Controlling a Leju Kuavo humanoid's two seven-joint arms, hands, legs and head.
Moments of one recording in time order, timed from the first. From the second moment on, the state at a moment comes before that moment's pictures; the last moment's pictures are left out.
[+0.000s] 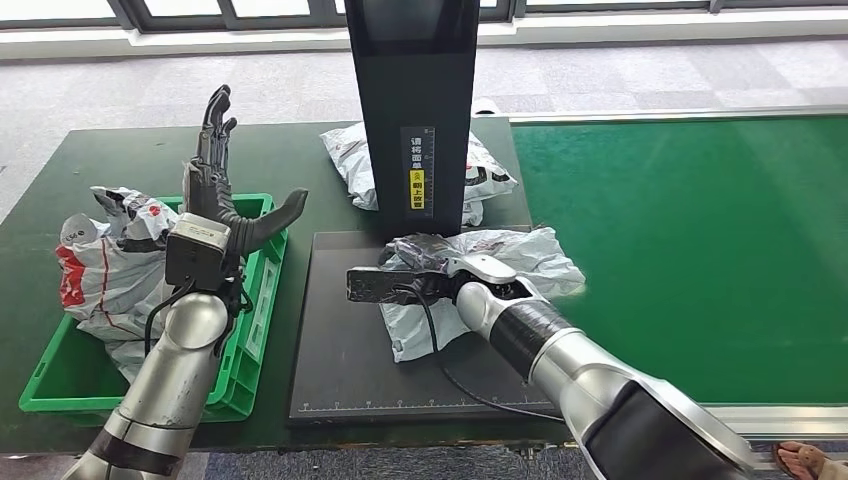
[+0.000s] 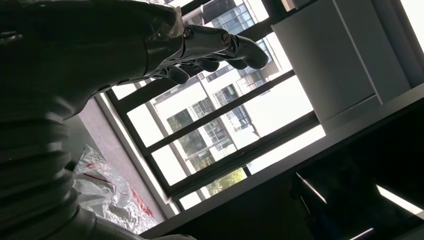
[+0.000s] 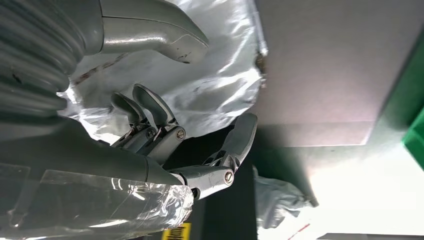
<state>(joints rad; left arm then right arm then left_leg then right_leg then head) -0.46 0.05 -0.29 -1.34 -0.26 0.33 -0.44 -0.91 0.22 0.86 -0.50 0.44 0.16 -0.13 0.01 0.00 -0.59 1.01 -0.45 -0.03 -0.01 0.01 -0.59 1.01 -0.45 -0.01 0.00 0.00</state>
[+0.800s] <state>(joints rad) -0.44 0.05 -0.30 -1.32 -0.26 0.35 -0.44 -0.97 0.22 0.87 -0.54 0.47 0.00 -0.13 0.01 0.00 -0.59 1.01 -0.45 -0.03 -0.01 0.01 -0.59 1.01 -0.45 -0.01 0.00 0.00</state>
